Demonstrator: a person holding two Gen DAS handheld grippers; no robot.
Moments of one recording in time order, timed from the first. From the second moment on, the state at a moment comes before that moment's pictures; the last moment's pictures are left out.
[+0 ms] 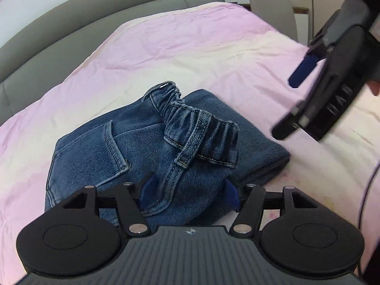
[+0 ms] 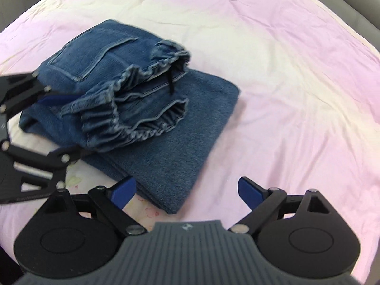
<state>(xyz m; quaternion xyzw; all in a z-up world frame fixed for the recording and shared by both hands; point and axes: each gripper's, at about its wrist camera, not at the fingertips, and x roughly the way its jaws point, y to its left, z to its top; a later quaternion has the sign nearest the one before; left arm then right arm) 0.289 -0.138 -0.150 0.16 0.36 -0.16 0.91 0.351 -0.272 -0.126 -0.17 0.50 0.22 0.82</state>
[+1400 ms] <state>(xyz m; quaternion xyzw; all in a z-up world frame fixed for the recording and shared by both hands) 0.243 0.072 -0.184 -0.13 0.46 -0.01 0.88 0.378 -0.226 -0.160 0.10 0.53 0.17 0.82</state>
